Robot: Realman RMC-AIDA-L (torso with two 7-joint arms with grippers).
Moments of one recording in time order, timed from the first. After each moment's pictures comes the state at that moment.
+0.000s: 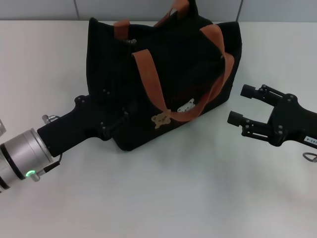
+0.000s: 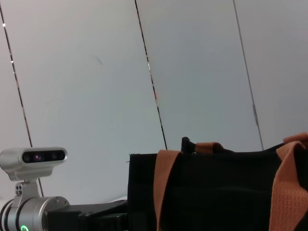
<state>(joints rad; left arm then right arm) -0.43 -2.08 0.70 0.17 1.57 1.50 -0.78 0.45 2.08 -0.46 -0.40 -1.94 -1.69 0.99</state>
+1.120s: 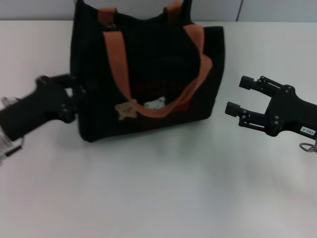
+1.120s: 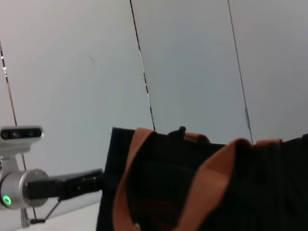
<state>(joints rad) -0.35 -2.06 0.68 0.41 1.57 1.59 -0.92 0.48 2.08 -0.46 -0.40 -1.92 -1.65 0.99</state>
